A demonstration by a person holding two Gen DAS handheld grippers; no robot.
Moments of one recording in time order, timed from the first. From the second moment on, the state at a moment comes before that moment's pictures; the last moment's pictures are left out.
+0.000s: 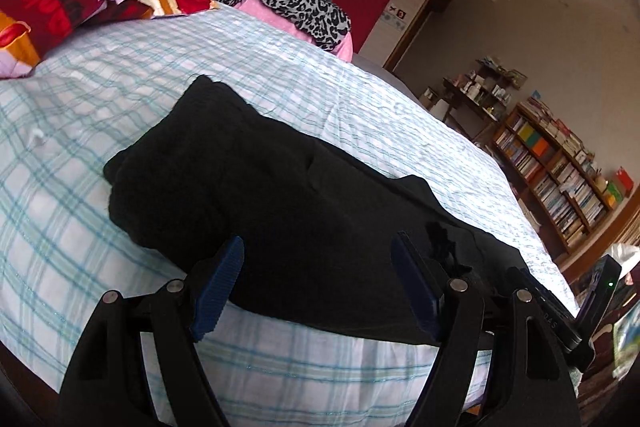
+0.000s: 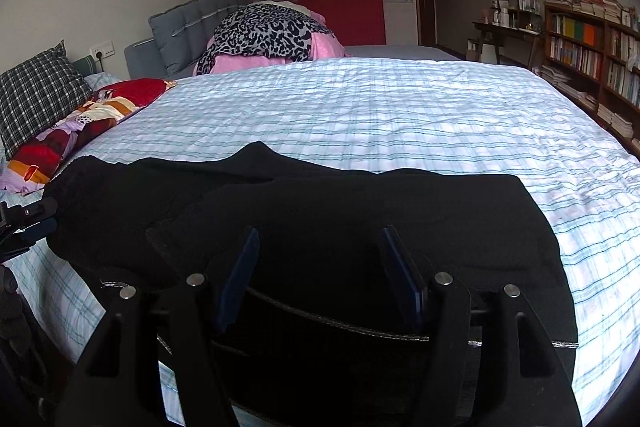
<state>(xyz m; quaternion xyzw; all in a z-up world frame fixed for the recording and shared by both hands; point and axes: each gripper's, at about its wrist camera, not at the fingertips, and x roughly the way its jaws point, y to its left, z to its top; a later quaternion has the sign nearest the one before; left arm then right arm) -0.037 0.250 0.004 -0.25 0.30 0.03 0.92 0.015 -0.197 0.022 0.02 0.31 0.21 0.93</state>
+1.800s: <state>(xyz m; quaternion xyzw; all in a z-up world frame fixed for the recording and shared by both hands) 0.004 0.192 0.095 -0.21 0.18 -0.02 0.96 0.006 -0.187 0.008 0.05 0.30 0.24 0.92</state>
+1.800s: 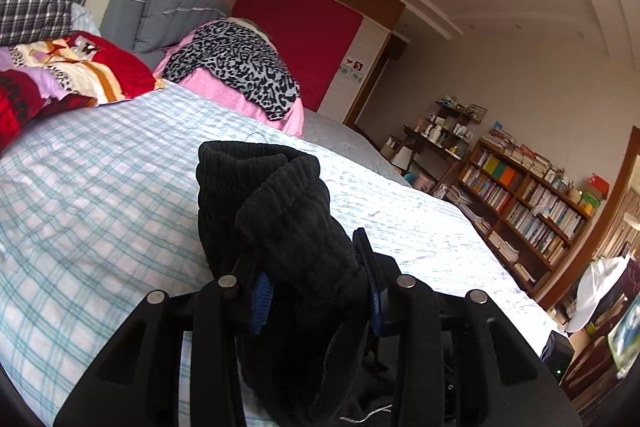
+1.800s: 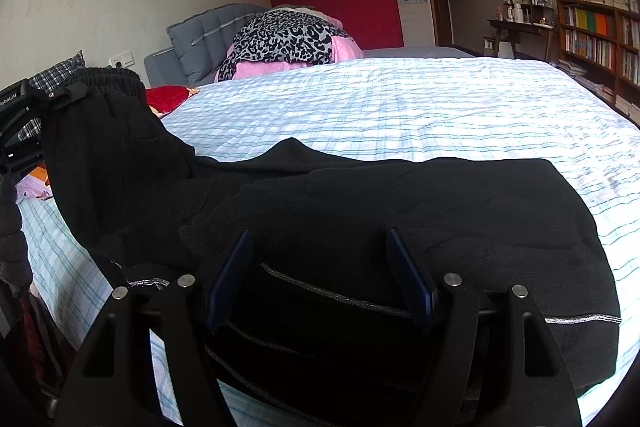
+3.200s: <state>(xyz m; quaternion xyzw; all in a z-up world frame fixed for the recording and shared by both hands) 0.054 0.024 0.055 0.02 0.25 -0.15 0.96 0.015 -0.302 0.011 0.31 0.34 0.34 0.82</state>
